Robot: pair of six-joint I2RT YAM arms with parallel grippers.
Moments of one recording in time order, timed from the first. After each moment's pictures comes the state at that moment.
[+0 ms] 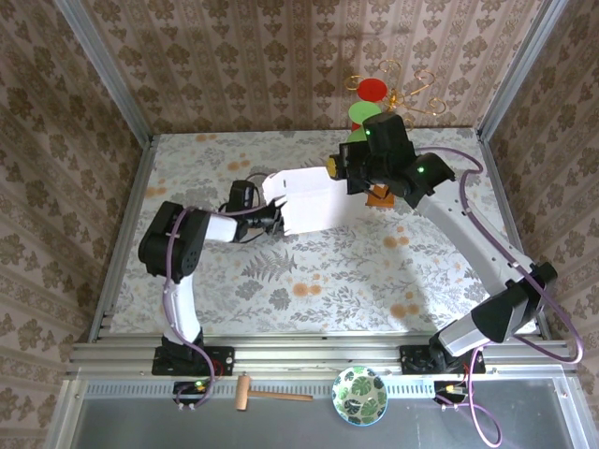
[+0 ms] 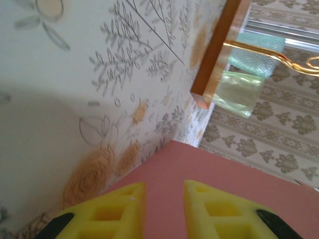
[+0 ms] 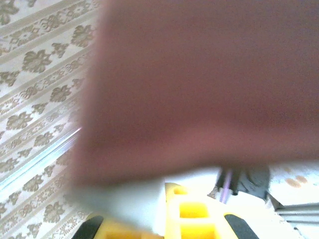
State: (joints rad) left arm -0.38 1.97 0.89 0.51 0.82 -1.33; right arm 0.50 1.52 1.63 -0.69 -0.21 1.89
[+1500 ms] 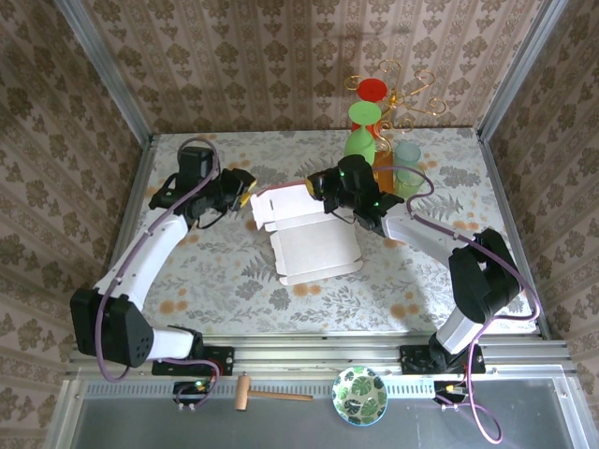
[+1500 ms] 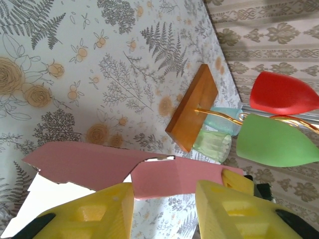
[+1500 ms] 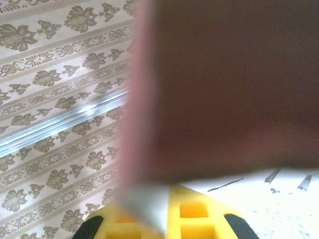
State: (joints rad) left arm -0.32 1.34 1.18 -0.55 0.36 -1.18; right arm 0.55 1.65 1.15 0.10 -0.16 1.75
